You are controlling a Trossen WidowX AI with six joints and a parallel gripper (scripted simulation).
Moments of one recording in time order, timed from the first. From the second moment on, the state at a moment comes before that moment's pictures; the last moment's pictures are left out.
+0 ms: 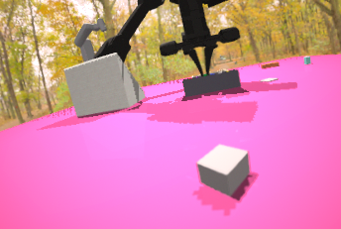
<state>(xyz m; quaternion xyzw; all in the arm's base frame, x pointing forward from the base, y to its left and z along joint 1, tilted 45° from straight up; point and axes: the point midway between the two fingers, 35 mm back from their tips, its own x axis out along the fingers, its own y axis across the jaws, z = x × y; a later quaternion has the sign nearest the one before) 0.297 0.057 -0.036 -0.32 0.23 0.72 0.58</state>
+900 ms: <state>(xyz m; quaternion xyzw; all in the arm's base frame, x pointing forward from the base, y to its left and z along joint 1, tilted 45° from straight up) 0.299 0.048 -0.026 -0.32 0.23 0.72 0.58</state>
